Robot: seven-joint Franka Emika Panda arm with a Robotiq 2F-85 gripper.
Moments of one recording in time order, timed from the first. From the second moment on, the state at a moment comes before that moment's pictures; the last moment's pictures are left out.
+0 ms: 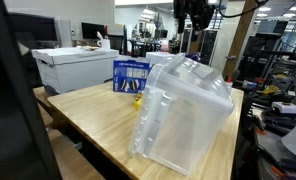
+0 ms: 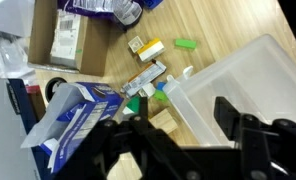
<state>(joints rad) 0.28 -0.18 0.22 -2.12 -0.42 1.82 -0.45</state>
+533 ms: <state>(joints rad) 0.28 -0.17 0.19 -2.07 -0.29 1.80 -0.81</state>
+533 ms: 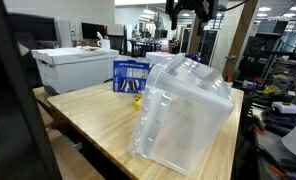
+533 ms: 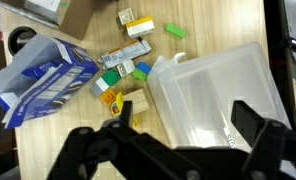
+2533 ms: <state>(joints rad) 0.28 0.27 0.26 -1.69 -0.19 1.36 -1.18</state>
